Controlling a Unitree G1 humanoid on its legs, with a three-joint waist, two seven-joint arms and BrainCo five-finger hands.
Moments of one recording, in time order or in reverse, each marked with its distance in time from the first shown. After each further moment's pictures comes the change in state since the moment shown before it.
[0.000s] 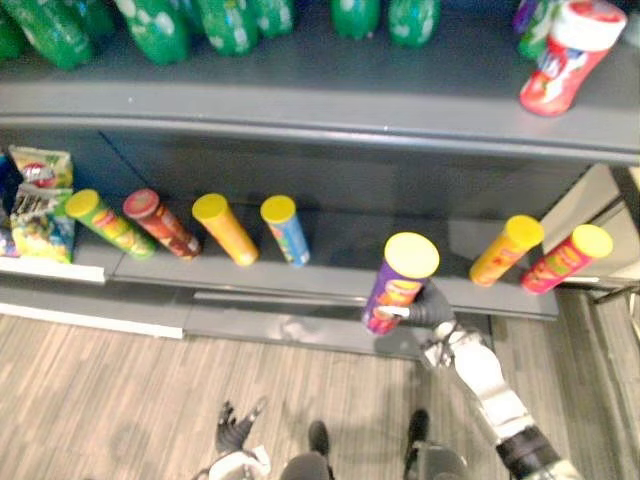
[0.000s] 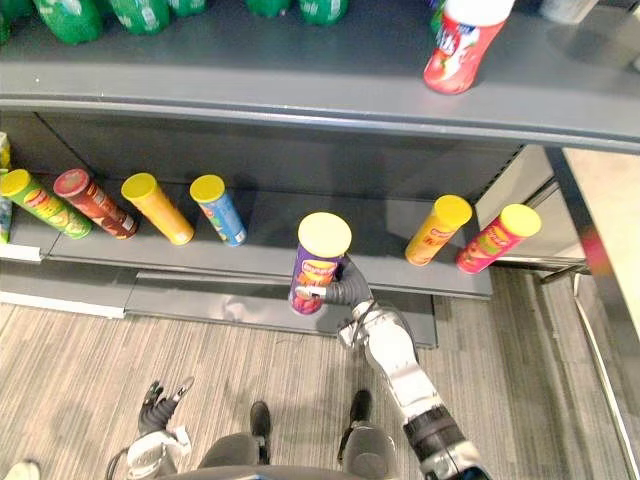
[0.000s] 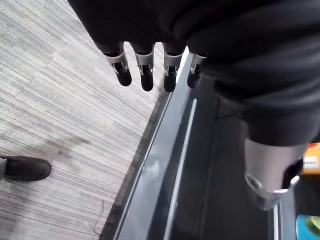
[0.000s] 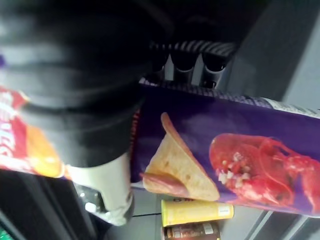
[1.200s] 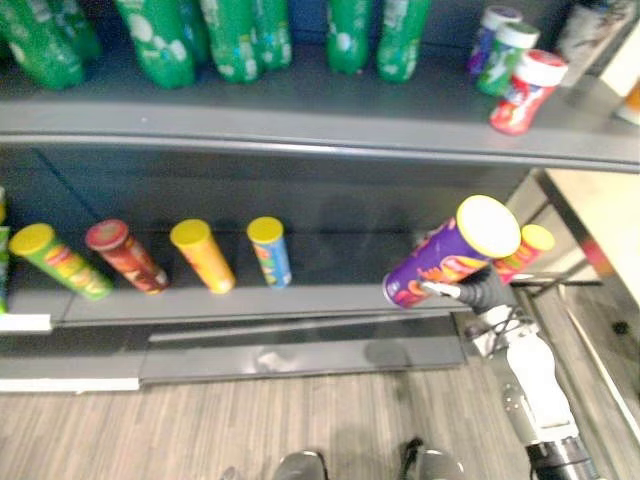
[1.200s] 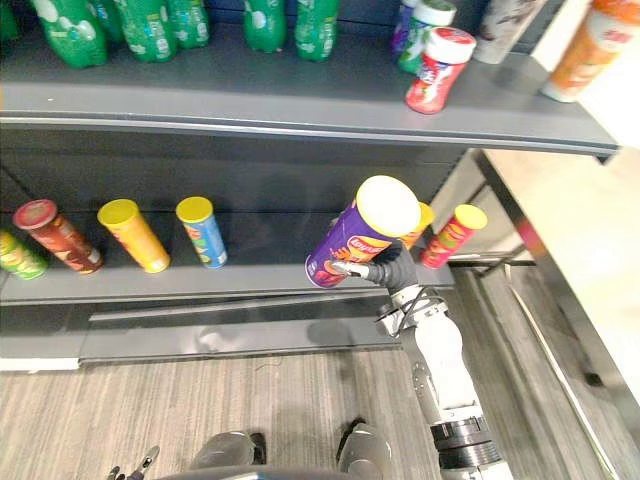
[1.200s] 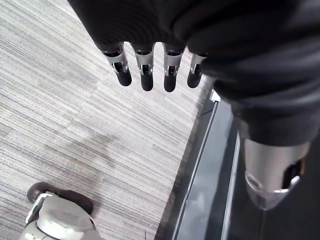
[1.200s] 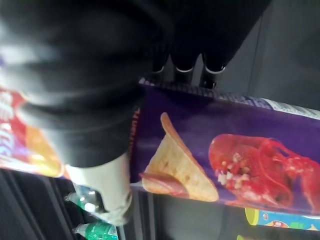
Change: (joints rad) left arm 0.203 0.006 0.161 0.081 0.022 0.085 -0.015; right arm 0.164 -0.038 -0.230 -0.365 0.179 0.026 0.230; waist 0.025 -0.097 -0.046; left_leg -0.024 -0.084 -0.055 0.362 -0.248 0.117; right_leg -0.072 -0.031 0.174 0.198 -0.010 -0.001
